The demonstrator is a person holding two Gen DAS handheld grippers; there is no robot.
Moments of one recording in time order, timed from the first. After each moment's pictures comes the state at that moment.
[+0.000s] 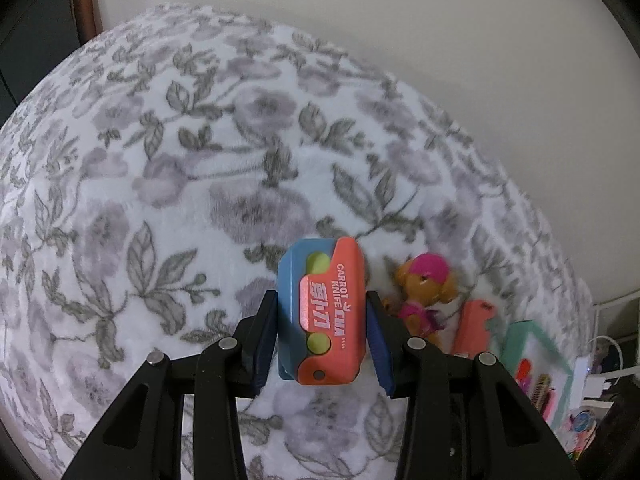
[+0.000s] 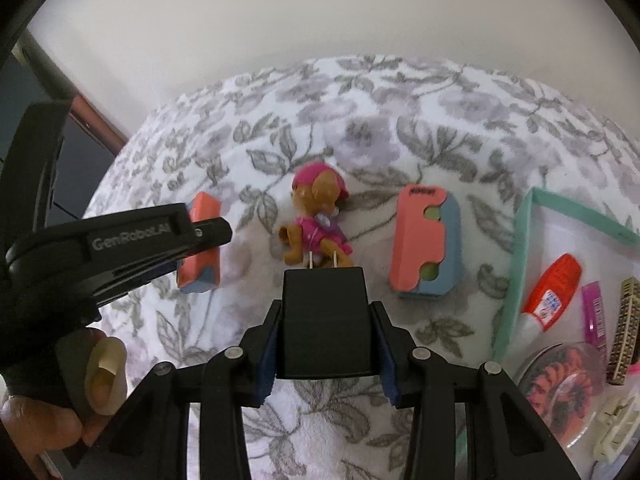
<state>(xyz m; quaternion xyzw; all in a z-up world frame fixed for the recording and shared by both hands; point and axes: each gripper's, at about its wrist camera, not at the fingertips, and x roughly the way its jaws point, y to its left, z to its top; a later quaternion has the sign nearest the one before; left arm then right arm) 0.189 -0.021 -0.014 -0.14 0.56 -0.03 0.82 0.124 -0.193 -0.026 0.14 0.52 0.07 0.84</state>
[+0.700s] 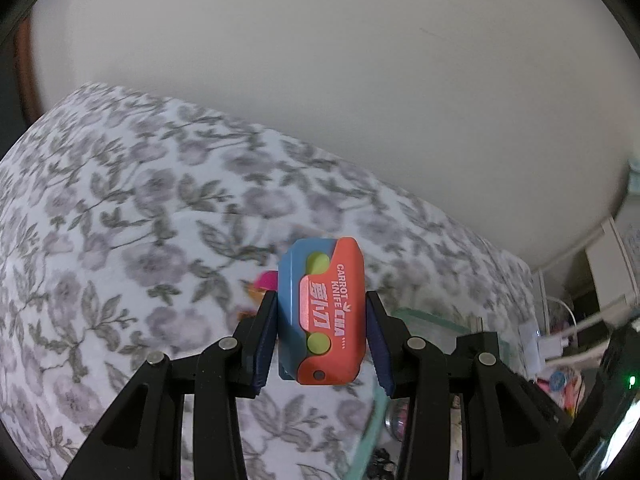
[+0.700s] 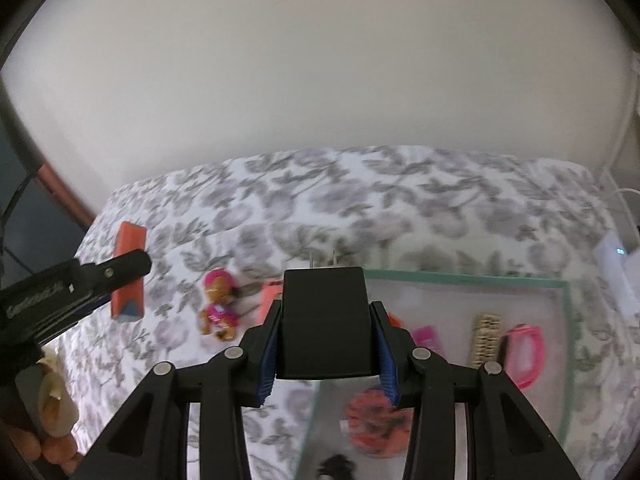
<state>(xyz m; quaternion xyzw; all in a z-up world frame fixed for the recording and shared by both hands) 0.163 -0.114 0.061 -0.09 0.49 -0.16 0.85 0.090 -0.303 0.037 0.15 0.45 -0.06 0.88</state>
